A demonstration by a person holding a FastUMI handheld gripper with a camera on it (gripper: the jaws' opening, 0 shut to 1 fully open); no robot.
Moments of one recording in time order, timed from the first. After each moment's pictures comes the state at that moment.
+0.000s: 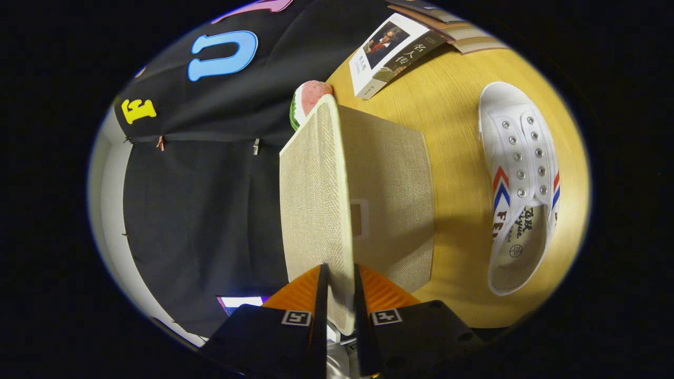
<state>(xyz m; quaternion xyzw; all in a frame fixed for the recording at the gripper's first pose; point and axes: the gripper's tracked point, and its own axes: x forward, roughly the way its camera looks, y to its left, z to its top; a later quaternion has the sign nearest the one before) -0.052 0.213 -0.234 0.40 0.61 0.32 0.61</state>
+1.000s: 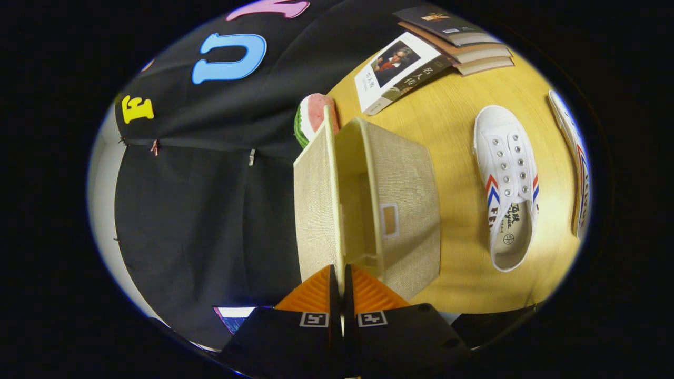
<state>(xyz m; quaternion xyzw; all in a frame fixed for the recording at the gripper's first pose) -0.045 0.223 -0.176 0.38 0.60 0.28 0.64</state>
